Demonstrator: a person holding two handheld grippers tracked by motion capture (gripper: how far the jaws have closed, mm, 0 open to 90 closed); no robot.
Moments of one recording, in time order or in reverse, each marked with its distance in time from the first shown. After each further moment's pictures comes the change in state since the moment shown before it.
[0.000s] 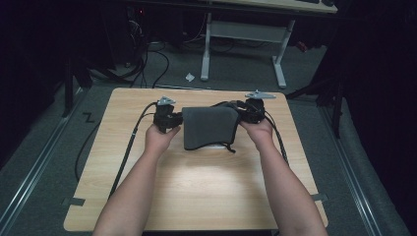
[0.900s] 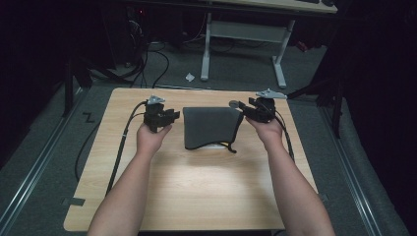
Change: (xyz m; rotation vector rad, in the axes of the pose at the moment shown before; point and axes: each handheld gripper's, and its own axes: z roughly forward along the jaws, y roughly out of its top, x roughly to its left) left arm 0.017 -0.003 -0.026 -0.035 0.094 -0.034; right arm -0.018 0.002 -0.025 -0.033 -0.095 0.001
